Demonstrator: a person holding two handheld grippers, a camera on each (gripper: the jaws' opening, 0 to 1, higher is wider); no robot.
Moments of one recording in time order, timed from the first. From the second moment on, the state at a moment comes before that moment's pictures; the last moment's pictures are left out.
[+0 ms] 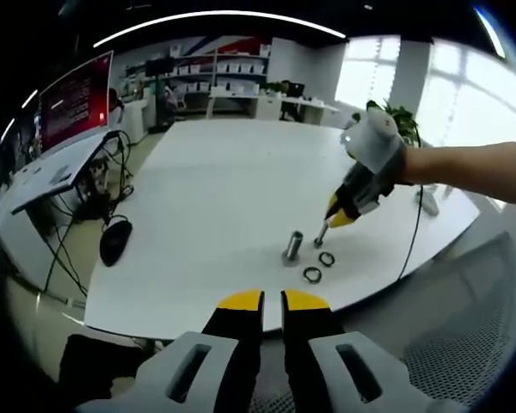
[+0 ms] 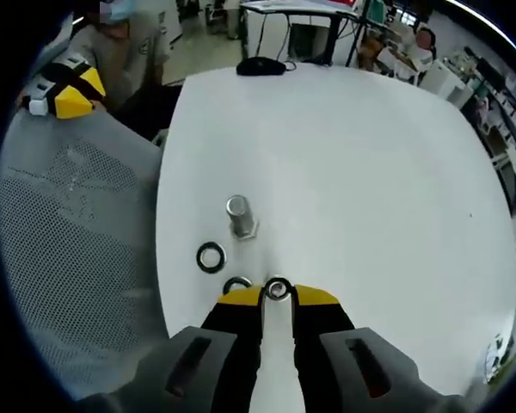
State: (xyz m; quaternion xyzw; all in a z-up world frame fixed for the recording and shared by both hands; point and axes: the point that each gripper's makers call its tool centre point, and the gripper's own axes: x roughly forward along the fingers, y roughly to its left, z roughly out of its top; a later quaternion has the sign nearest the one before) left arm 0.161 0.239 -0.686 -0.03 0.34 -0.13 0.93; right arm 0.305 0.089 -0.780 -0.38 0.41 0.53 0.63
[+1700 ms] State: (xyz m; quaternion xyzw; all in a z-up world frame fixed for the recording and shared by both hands) left arm 0.161 0.238 -0.688 -0.03 0.35 -0.13 0.93; right arm 0.307 0.086 -0.806 -0.34 0.43 0.51 0.66
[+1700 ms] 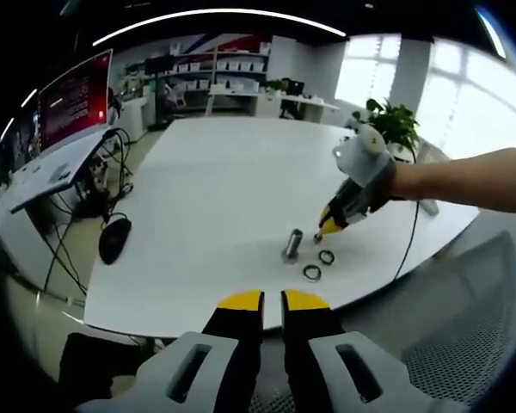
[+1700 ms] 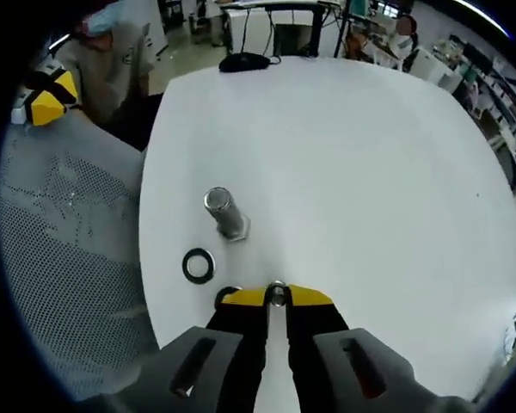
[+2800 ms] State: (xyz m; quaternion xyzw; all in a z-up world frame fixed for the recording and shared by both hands) left arm 0.161 0.238 -0.686 -0.03 0.34 -0.13 0.93; right arm 0.293 -0.031 -0.807 -0.33 0.50 0.44 0.67
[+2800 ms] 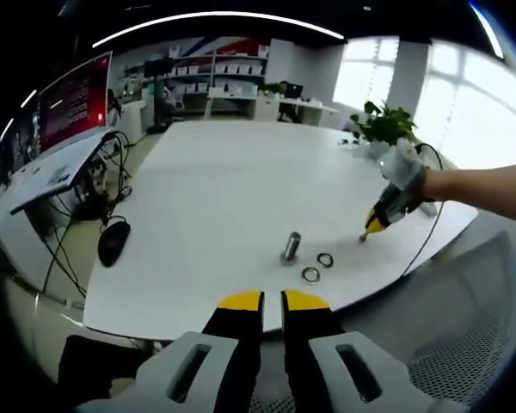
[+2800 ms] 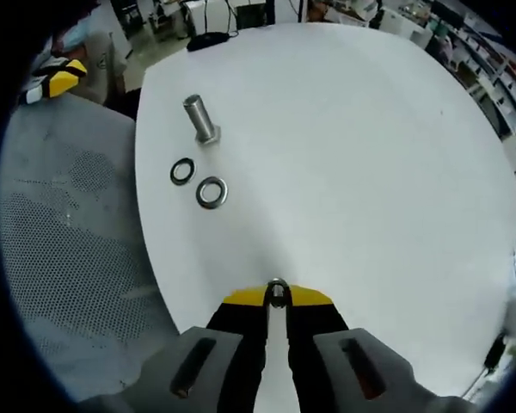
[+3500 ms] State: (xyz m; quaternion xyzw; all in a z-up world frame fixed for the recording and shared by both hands) left arm 0.162 0.237 -0.686 -0.03 0.34 -0.13 0.93; right arm 0.302 -0.018 -0.682 -0.23 0.32 0.43 0.81
